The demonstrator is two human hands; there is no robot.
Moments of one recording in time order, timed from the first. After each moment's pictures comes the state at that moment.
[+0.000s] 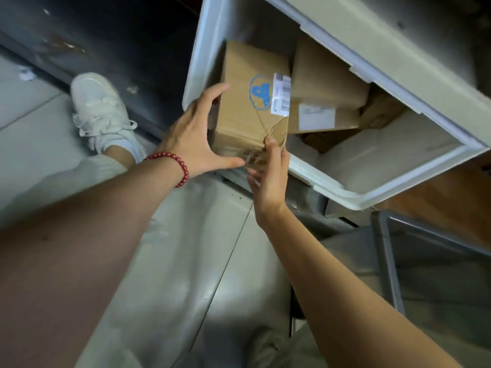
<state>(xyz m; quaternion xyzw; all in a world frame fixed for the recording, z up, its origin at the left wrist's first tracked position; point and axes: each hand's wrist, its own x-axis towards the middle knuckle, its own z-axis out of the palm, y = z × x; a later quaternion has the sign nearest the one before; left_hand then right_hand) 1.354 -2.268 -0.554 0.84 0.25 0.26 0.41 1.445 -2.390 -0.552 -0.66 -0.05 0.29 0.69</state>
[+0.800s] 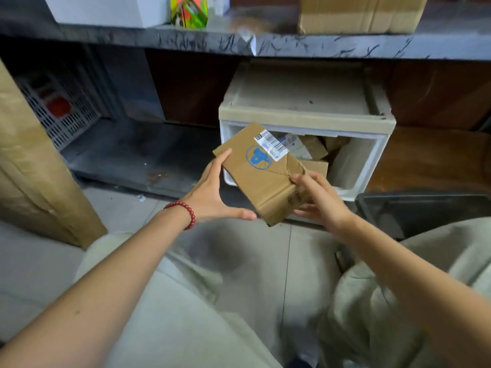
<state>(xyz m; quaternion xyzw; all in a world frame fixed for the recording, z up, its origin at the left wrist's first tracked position) 1.216 -2.324 -0.376 0.89 0.19 0.10 0.41 1.369 -2.520 -0.388 -0.68 -0.17 0.32 0.64</state>
